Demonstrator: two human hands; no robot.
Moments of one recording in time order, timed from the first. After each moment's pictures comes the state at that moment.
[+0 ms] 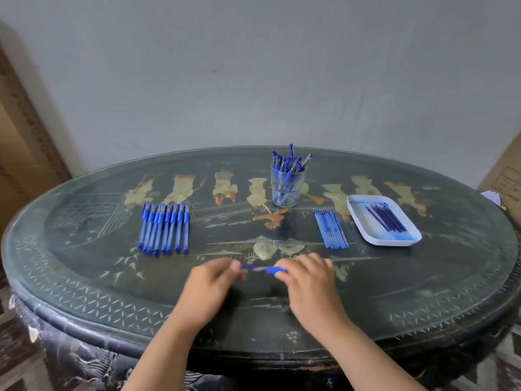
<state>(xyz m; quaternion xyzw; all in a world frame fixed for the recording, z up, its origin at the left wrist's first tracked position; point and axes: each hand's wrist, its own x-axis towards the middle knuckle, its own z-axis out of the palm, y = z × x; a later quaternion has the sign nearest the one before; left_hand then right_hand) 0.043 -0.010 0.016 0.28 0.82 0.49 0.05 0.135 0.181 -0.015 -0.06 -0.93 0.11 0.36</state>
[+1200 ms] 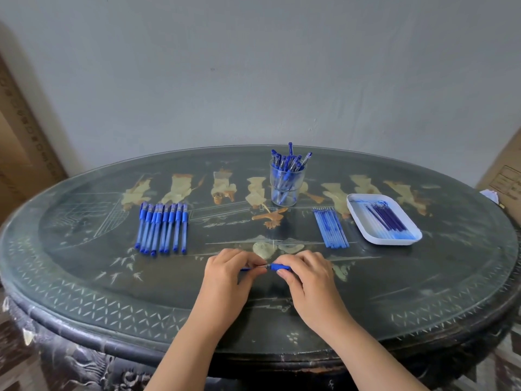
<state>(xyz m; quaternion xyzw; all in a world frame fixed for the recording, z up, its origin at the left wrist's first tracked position) 0.049 0.021 0.003 0.38 0.81 0.43 -0.15 0.134 0.183 -0.017 -0.07 -0.92 0.20 0.32</state>
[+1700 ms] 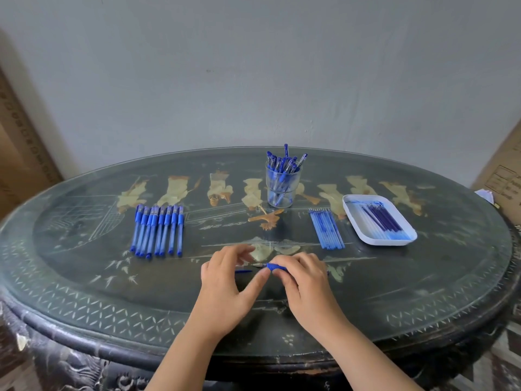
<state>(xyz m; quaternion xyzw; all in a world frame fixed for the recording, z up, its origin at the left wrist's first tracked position) 0.060 0.021 0.006 0.34 0.82 0.45 -0.08 0.136 0.182 -0.015 -0.06 -0.92 0.22 0.33</state>
